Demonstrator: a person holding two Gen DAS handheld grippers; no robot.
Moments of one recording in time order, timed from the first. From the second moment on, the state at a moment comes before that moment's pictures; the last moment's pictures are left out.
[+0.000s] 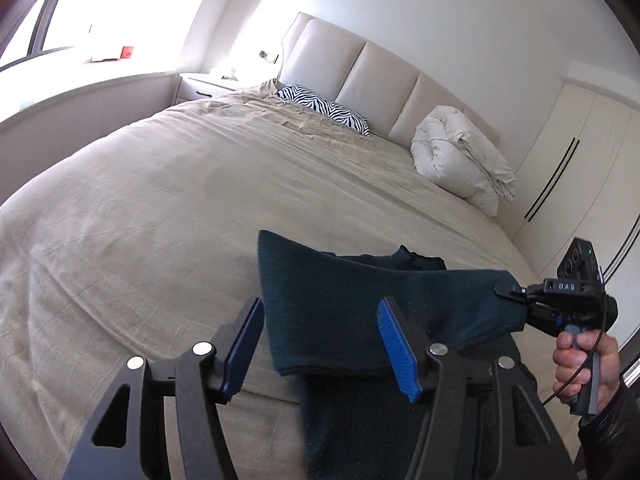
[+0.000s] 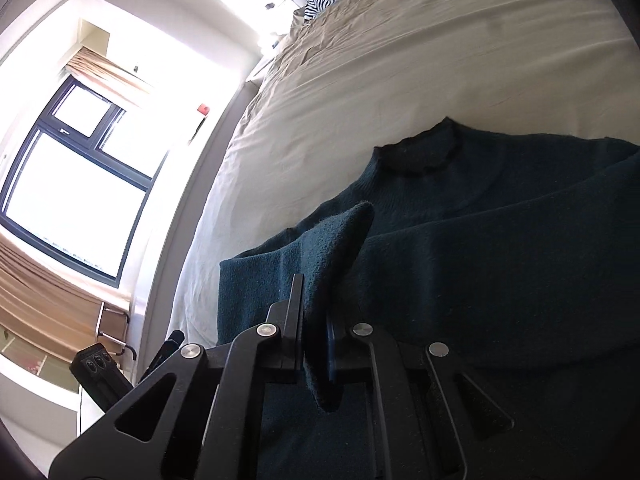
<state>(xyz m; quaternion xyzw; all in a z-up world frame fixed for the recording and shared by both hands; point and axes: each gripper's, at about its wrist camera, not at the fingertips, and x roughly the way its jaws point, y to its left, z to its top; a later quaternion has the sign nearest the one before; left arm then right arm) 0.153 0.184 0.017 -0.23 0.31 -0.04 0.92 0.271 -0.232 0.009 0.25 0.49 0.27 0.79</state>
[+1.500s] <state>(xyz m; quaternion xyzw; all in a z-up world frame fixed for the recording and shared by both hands) 0.269 0.164 -0.042 -0.31 0.39 -0.12 0.86 0.297 -0.386 -0.100 0.27 0.52 0.14 0.80</state>
